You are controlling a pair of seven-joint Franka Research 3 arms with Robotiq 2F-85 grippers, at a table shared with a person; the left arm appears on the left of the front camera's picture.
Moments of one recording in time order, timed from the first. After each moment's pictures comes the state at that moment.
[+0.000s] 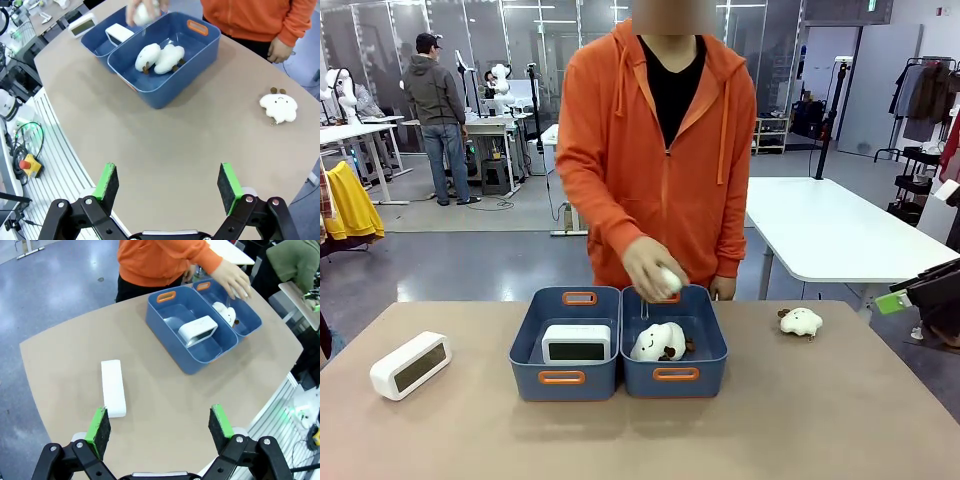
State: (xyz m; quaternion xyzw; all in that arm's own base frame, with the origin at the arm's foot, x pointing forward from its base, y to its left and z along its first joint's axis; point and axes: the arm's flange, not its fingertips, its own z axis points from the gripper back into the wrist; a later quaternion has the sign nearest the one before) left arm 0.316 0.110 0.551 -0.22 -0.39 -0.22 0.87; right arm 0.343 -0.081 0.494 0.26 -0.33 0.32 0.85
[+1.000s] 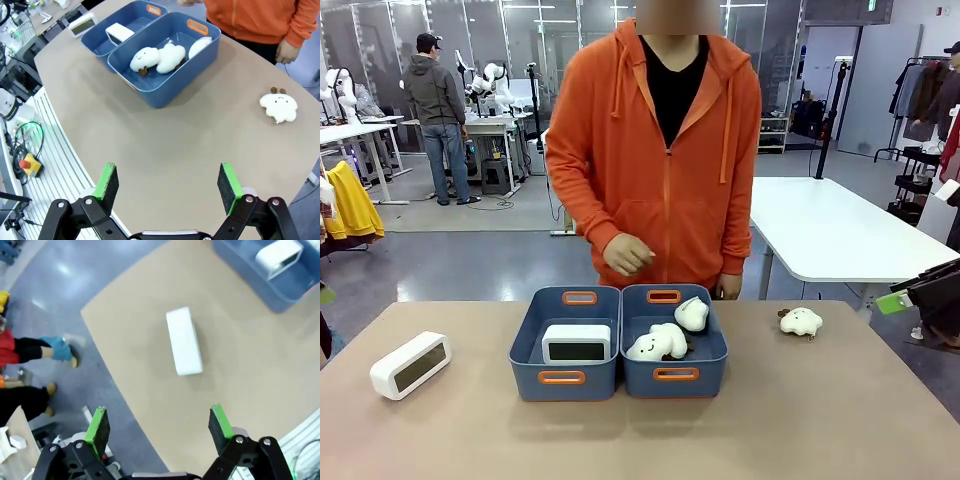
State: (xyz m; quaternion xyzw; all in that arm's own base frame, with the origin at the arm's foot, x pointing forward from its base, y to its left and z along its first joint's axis) left arm 0.358 0.039 0.535 0.09 -0.27 -0.31 0.91; right arm 0.343 -0.082 0.494 0.26 -0.33 0.32 0.85
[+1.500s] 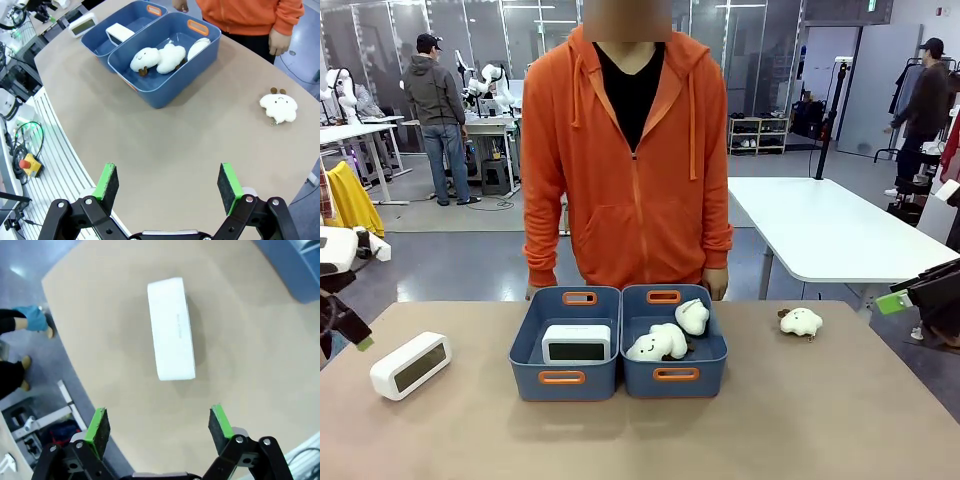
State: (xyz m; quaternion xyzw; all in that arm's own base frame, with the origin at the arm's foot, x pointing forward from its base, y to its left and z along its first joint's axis) left arm 0.411 0.025 0.436 0.07 -0.18 -0.27 0.94; right arm 0.343 -0.081 0.495 0.26 -0.33 0.32 0.85
